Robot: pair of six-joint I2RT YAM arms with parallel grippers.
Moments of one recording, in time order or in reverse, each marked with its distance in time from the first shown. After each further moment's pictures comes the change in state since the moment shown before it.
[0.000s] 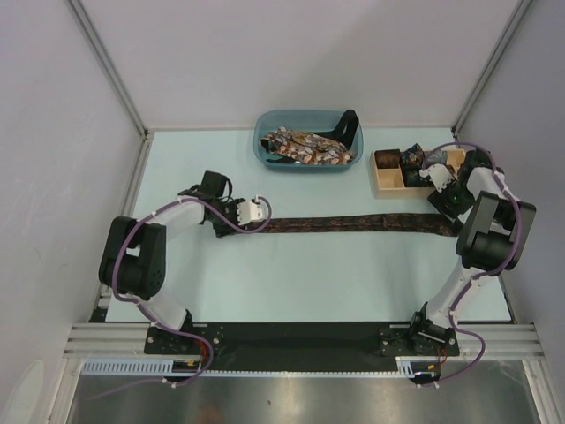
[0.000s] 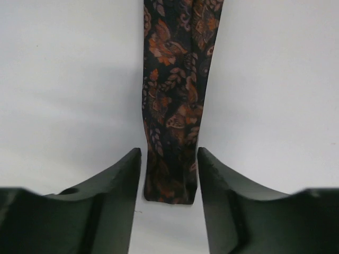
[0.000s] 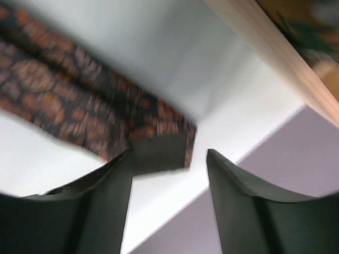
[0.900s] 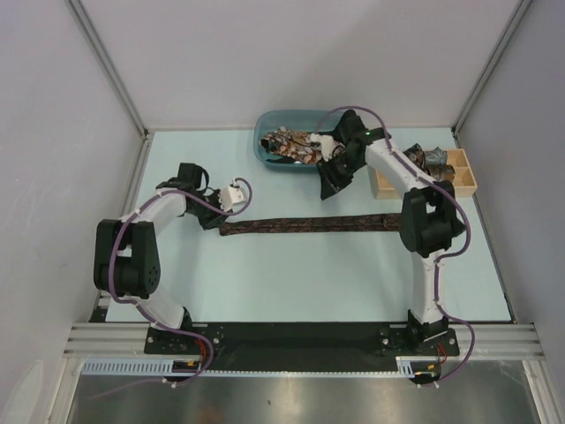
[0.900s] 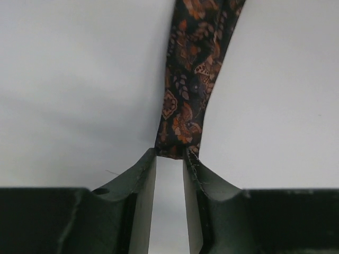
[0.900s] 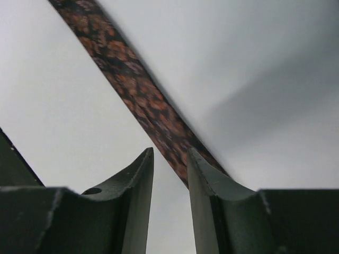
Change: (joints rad) left arm 0.174 -0.018 0.089 -0.142 0.170 -0.062; right arm 0.695 0.170 0.507 -0.275 -0.480 0.706
